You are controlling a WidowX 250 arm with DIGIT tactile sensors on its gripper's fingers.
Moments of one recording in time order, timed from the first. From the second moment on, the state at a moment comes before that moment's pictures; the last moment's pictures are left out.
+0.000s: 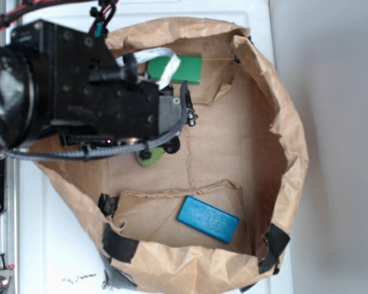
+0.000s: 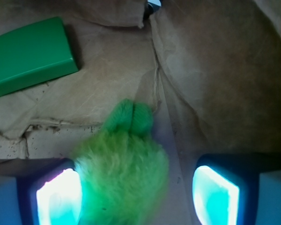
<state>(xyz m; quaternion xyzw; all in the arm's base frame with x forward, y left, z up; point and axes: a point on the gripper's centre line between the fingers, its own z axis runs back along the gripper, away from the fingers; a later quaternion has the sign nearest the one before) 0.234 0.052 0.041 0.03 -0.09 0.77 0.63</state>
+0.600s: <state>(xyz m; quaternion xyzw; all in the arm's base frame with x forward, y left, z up) 0.222 0.044 0.031 0.05 -0.08 0.77 0.63</state>
